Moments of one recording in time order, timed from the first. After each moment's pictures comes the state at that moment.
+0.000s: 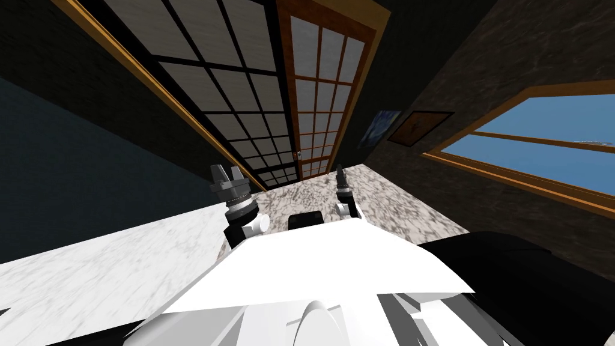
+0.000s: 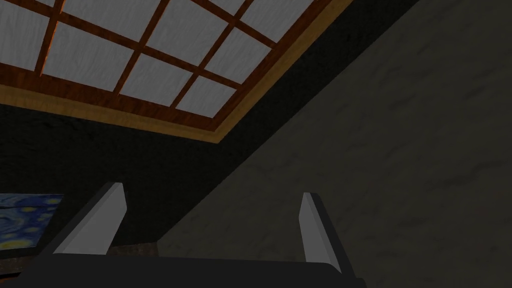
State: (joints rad) arm 0.45 -0.10 0.05 -1.97 -0.01 -0.59 0.38
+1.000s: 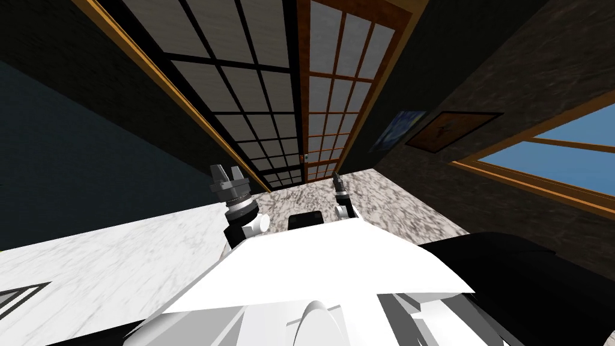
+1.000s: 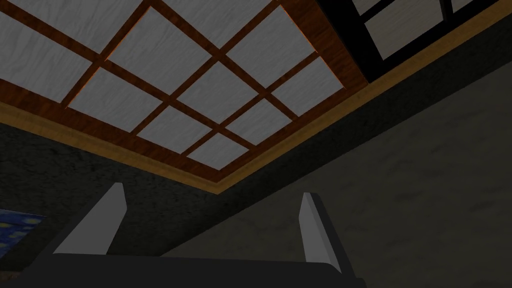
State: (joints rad) arm 0.42 -0.12 0.04 -1.76 -0.05 -0.64 0.63
